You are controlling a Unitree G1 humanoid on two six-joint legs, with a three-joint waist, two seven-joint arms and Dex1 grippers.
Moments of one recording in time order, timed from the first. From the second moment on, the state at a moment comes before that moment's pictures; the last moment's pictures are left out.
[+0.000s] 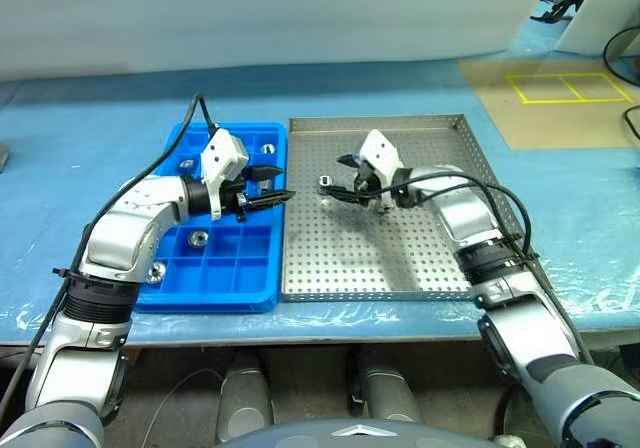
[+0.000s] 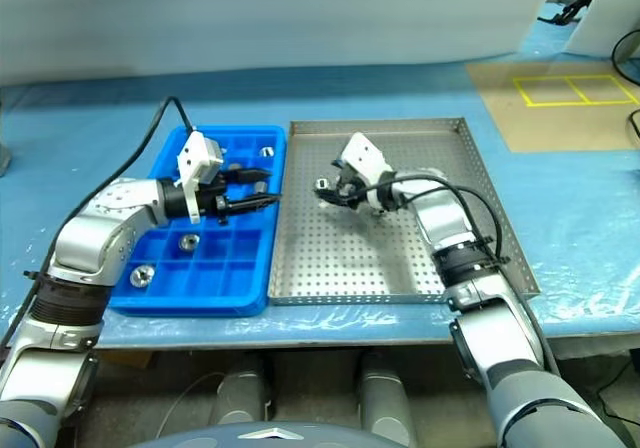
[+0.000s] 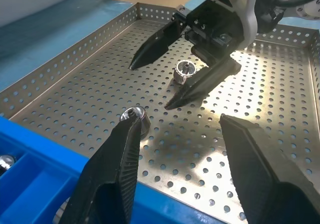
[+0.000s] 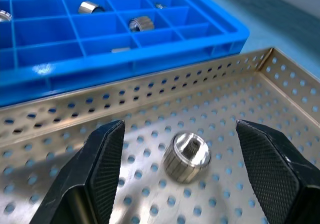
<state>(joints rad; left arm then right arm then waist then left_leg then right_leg) -0.52 0.59 -0.04 -0.06 -0.40 0.47 -0.99 -0.80 -0.35 0.22 0.42 0.05 0.22 0.87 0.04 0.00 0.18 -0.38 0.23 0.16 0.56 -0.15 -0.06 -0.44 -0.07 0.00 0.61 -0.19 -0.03</state>
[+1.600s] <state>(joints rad) -0.29 0.84 0.21 -0.13 -0.43 0.52 -0.97 -0.90 -0.07 0.29 0.49 0.08 0.20 1.03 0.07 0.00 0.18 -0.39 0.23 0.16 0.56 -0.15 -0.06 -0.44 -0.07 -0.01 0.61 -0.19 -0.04</state>
